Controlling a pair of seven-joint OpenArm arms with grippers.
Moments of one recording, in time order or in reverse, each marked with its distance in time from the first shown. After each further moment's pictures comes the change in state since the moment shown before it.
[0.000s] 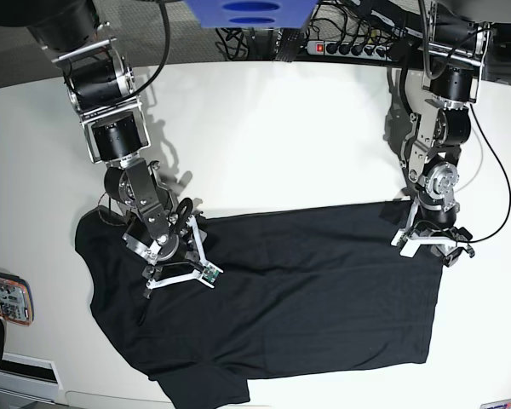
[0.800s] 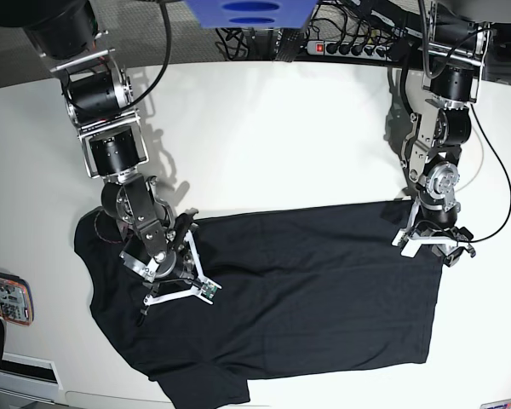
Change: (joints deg) left arm 0.0 0.0 0.0 0.0 0.0 0.0 0.2; right arm 4.0 0.0 0.0 -0.8 -0.2 0.9 -1.5
